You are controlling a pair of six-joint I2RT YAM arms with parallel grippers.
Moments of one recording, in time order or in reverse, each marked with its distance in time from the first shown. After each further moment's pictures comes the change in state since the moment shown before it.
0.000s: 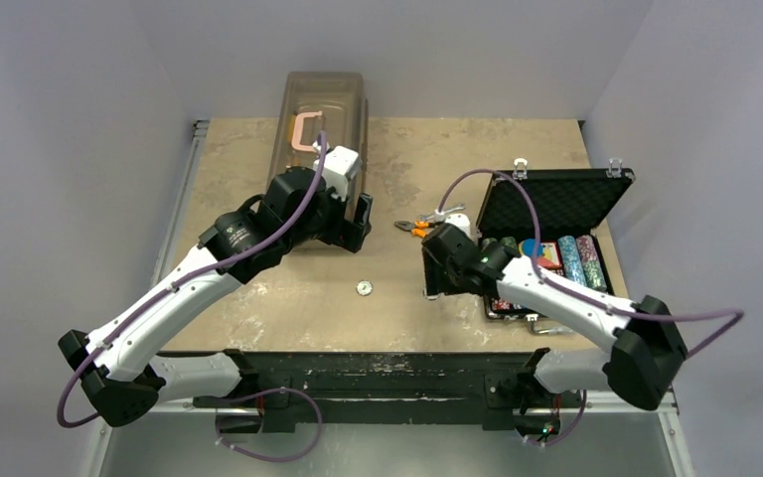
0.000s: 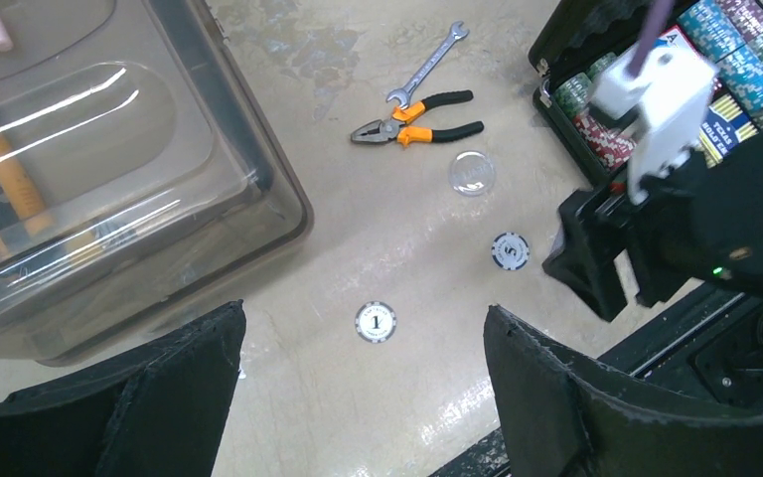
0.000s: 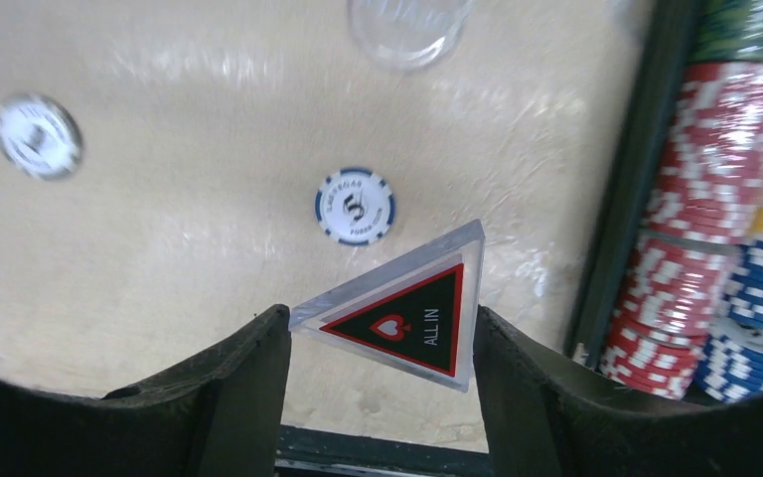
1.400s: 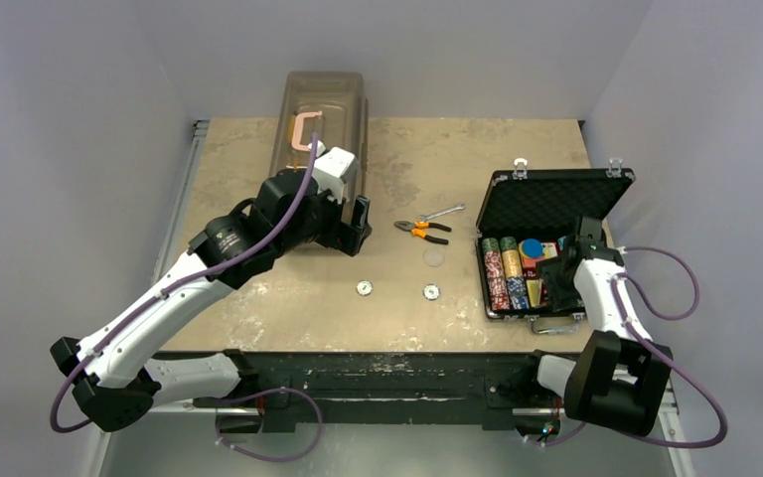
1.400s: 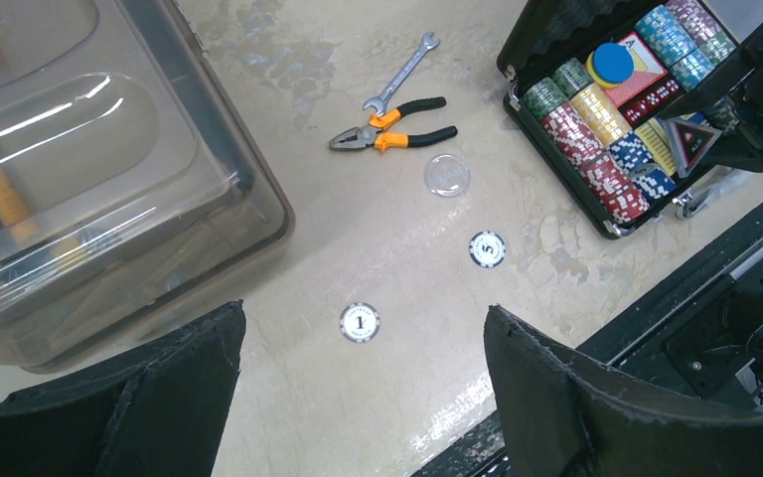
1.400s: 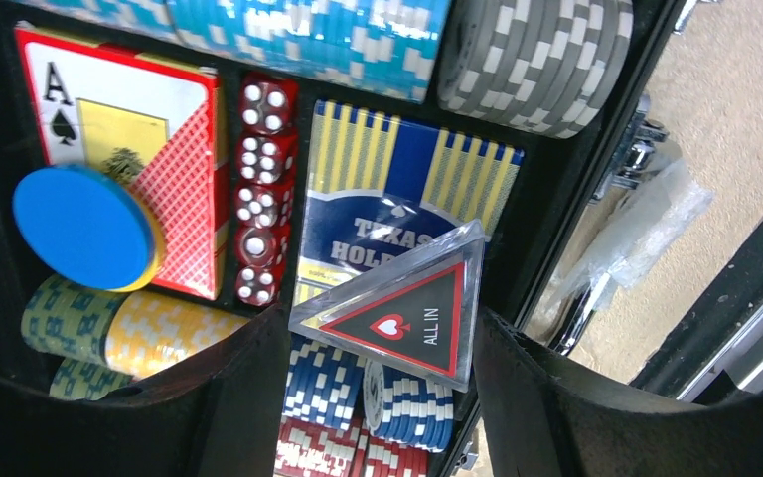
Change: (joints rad) left arm -0.013 -0.038 0.002 -0.003 0.028 -0.001; right arm -1.090 -0.163 -0.167 -0.106 -0.102 0.463
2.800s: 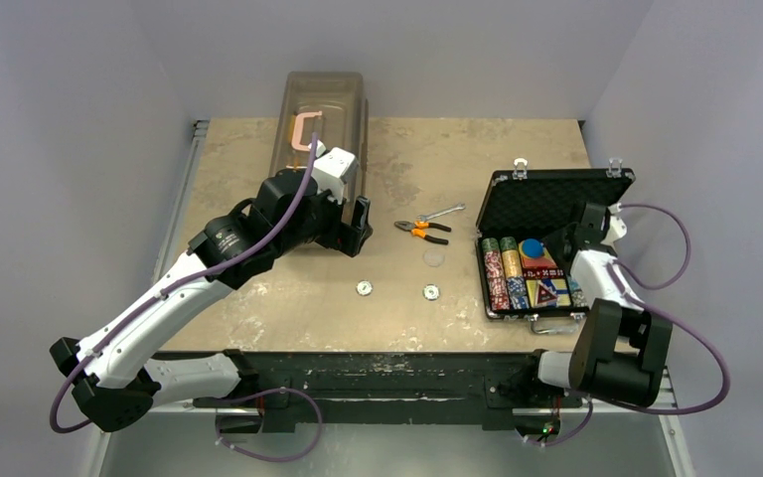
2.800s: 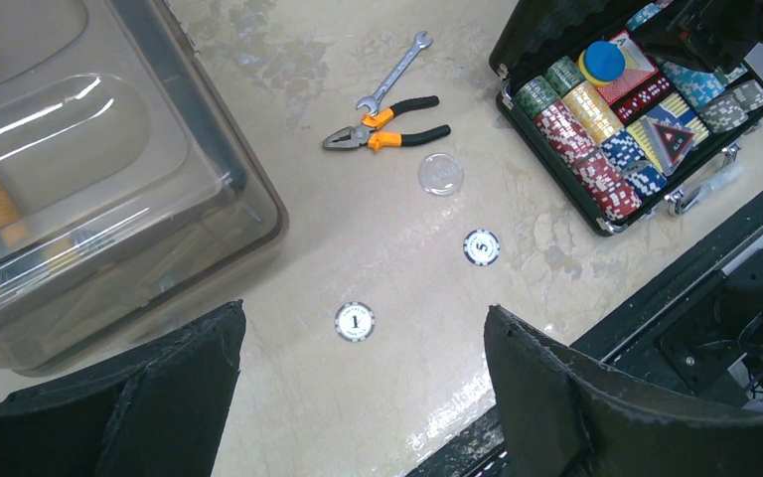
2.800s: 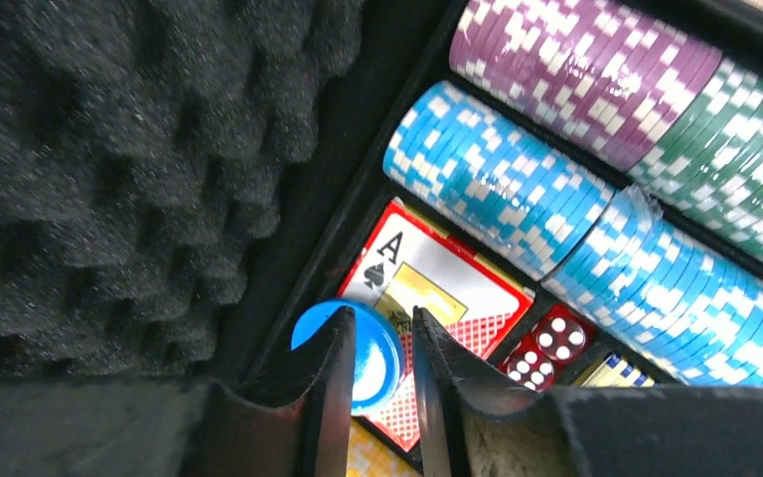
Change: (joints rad) left arm 0.000 -0.002 0.002 0.000 0.018 -0.001; right arm -0.002 0.137 -0.029 0.569 -0.049 -0.271
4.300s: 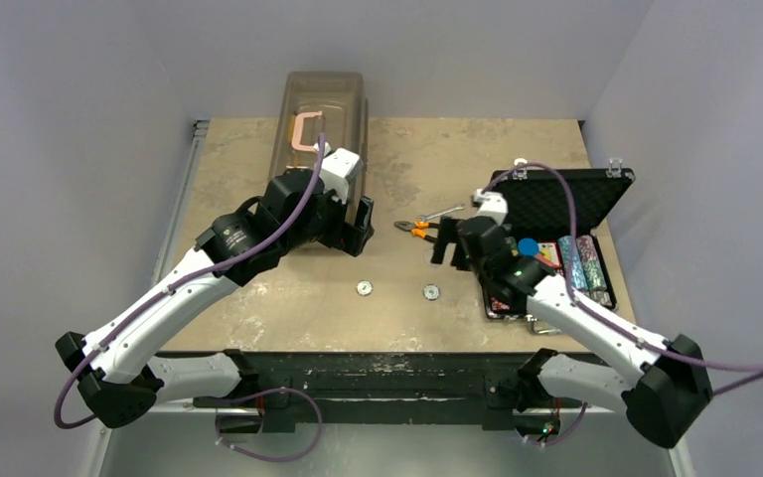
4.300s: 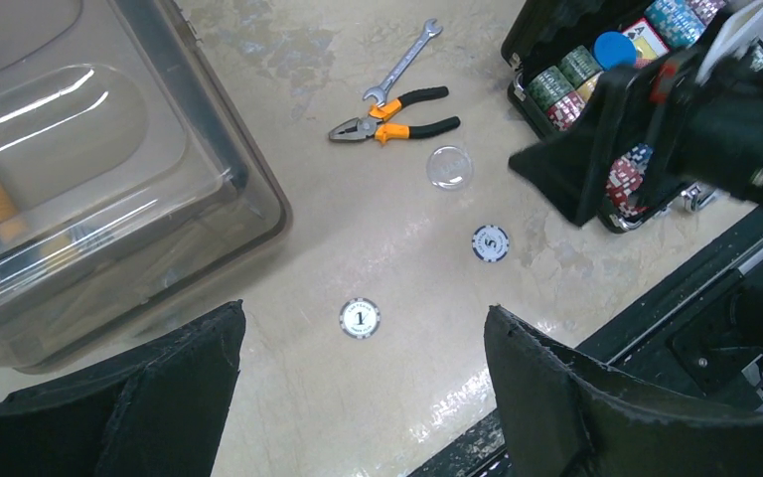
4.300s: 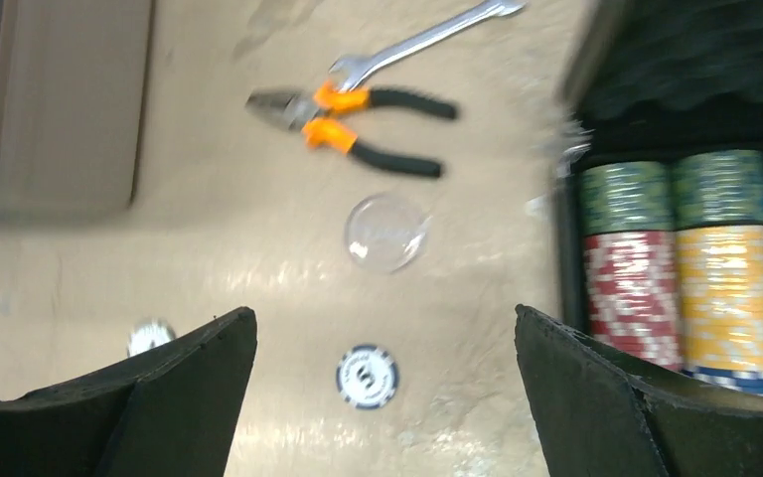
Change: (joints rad) left arm 0.000 0.026 0.000 -0.003 -0.008 0.000; right arm 0.870 -0.256 0.047 -0.102 0.261 -0.187
